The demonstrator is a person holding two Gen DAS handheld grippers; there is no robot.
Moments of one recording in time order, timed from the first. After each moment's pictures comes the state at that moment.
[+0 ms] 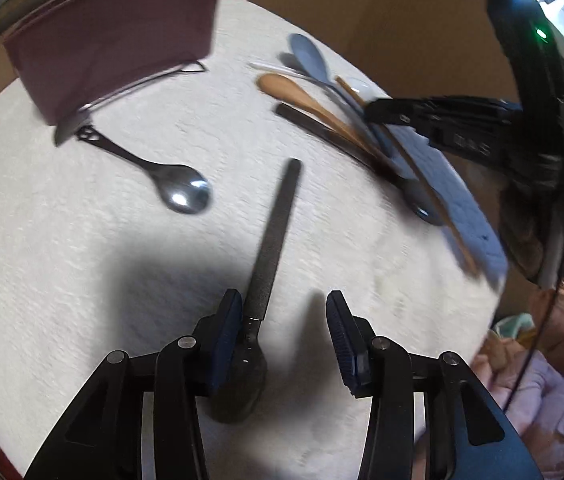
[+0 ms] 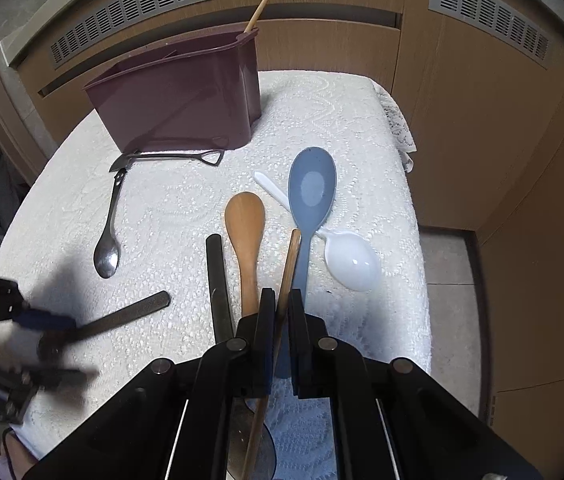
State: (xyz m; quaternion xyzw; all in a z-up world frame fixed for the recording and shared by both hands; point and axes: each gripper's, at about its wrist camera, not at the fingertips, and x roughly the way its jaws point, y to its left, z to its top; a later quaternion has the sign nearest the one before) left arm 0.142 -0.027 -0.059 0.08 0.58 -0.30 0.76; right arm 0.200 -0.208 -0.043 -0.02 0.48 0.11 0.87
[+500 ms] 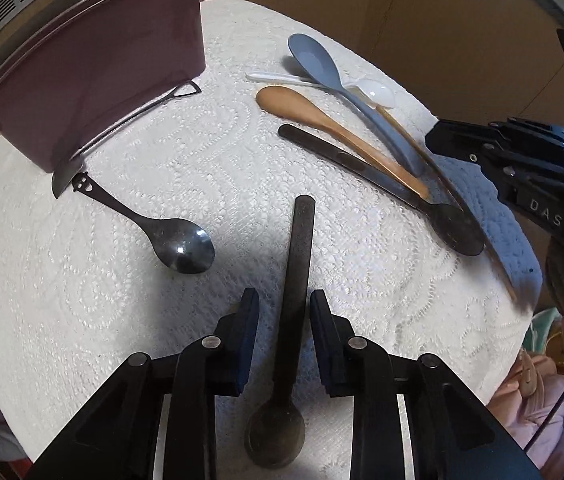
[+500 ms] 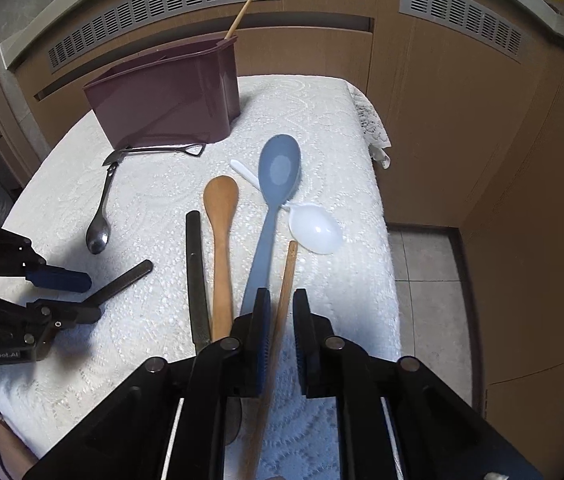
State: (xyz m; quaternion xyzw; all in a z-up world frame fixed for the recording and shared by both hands) left arm 0.172 -0.062 -0.059 0.15 0.57 -0.25 0.77; right arm 0.172 -0.235 -0.040 -0.02 0.47 0.09 0.88
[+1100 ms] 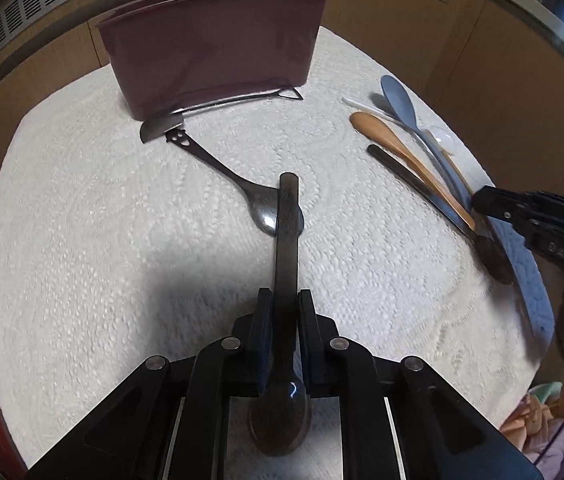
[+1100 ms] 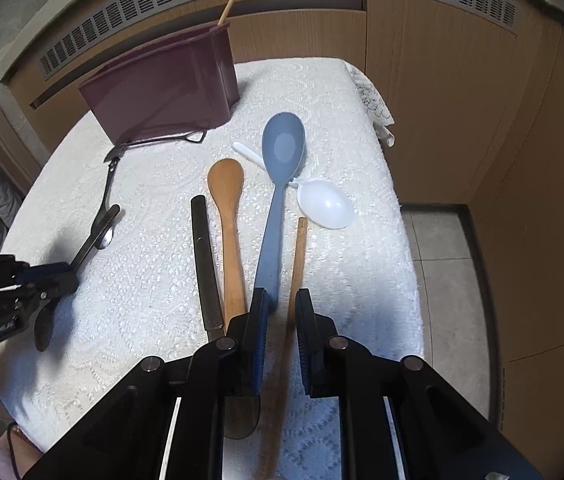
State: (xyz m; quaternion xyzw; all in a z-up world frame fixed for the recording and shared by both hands) left arm 0.141 -0.007 -0.046 0.05 0.53 -0.16 0.83; right arm 0.172 -0.230 -0.051 0.01 0.49 0.08 0.87
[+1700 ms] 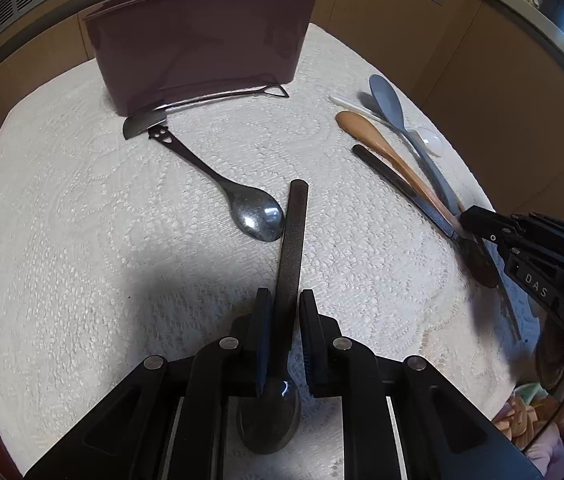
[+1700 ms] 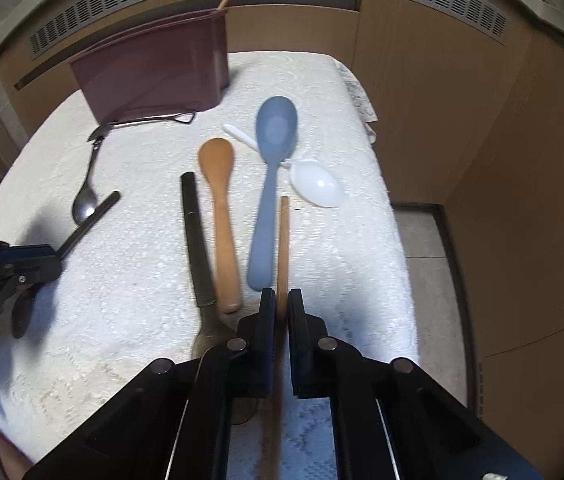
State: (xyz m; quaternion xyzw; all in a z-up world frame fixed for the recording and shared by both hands) left arm 0.150 -0.016 -0.059 0.03 0.54 -0.19 0.82; right arm 0.158 -0.220 -0.057 -0.03 0.49 0.05 0.87
